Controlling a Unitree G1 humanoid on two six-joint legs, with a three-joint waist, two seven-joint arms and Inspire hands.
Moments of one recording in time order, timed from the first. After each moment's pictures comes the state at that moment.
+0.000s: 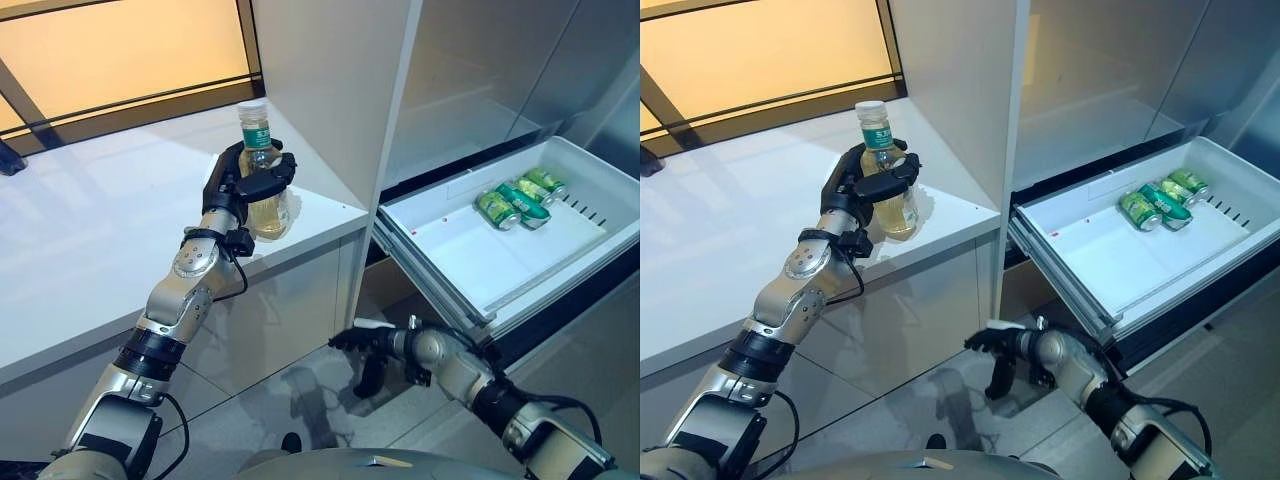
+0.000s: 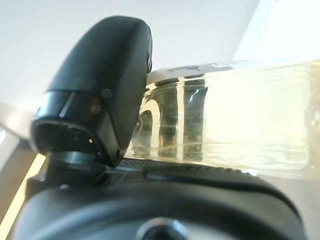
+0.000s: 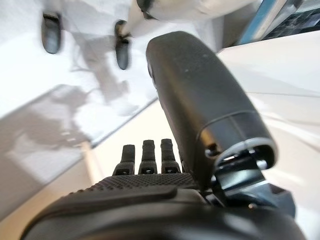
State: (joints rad) left arm -0.36 0.55 -0.23 -0.01 -0.67 0.03 0.18; right arm -0.27 -0.46 0.66 0.42 -0.28 0.03 0.53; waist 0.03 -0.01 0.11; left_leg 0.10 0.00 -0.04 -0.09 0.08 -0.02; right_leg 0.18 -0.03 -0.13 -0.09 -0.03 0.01
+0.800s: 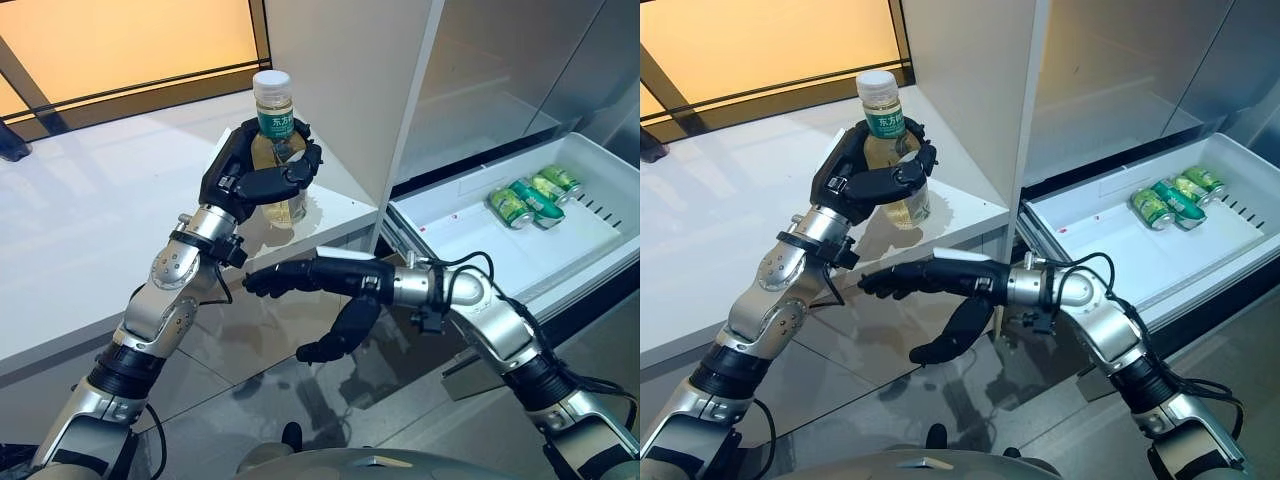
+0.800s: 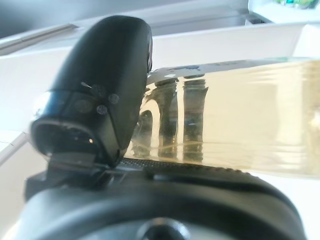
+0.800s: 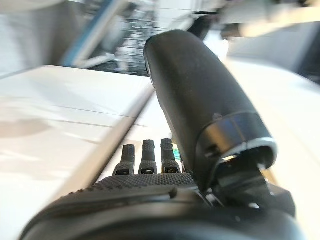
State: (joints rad) left arm -0.30 0.61 -0.20 -0.16 -0.71 -0.10 -0.06; right arm -0.33 -0.57 0.36 -0.17 0.49 0.02 0.88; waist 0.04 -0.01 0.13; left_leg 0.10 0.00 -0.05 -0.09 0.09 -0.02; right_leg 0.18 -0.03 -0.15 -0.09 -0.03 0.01
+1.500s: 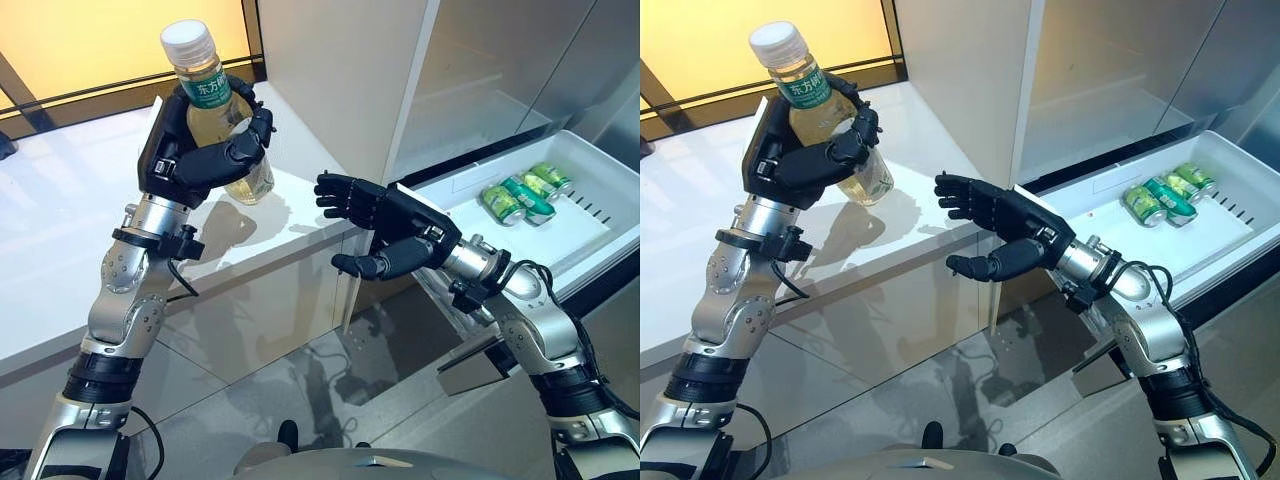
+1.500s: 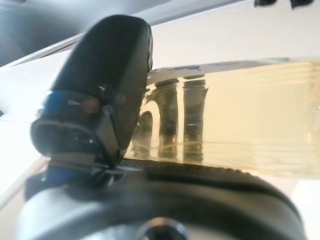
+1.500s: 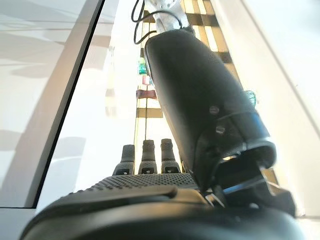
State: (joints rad) left arm -0.27 0.61 -0.04 -0.16 -0.76 -0.22 -0.14; right arm -0.24 -0.56 0.16 -0.15 0.58 0.08 0.59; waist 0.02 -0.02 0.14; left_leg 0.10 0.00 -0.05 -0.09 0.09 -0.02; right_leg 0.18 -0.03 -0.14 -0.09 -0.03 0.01
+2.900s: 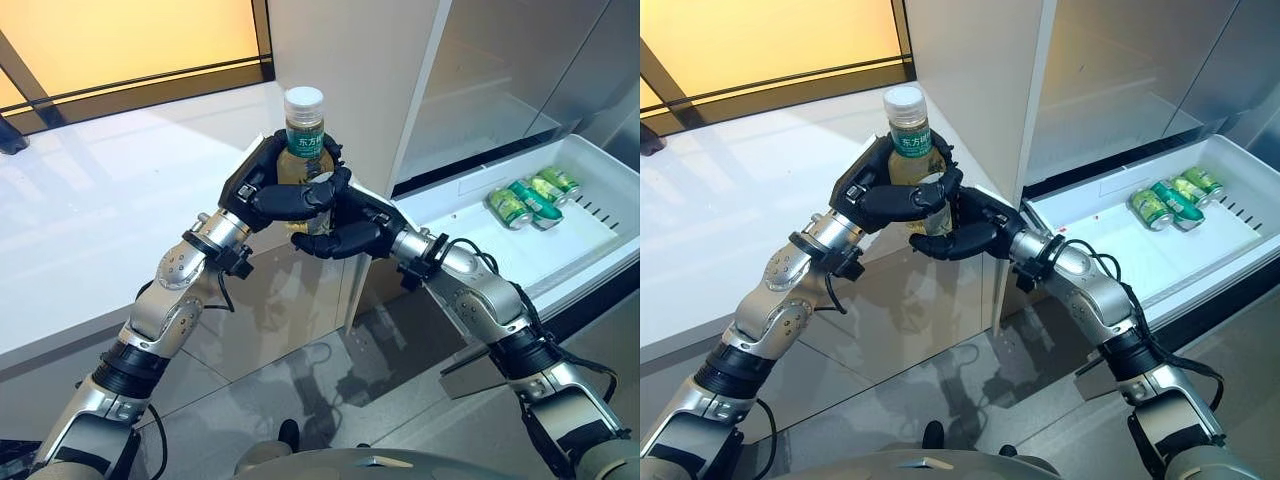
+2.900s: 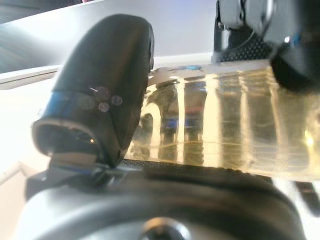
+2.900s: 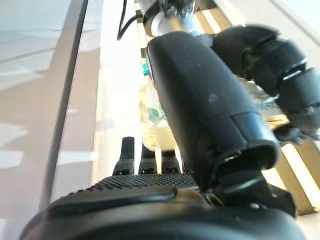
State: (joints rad) left arm -0.35 0.61 -0.26 -0.16 -0.76 -0.08 -0.21; right arm -0.47 -0.50 0.39 0.00 0.69 0.24 0.40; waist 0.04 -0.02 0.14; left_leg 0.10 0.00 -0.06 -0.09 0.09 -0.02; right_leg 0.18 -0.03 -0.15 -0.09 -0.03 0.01
